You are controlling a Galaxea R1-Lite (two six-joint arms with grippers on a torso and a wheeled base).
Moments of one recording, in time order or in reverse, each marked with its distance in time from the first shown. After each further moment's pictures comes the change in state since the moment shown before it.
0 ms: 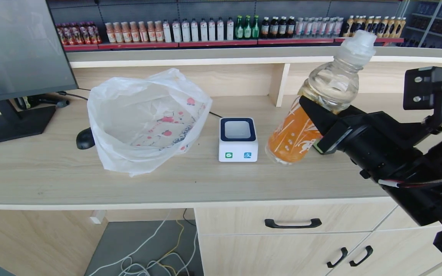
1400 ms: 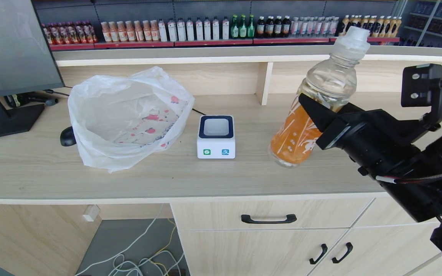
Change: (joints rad) left arm -0.001 0.000 0.000 0.000 0.000 0.005; right arm 0.001 0.003 -0.014 0.003 -0.001 -0.002
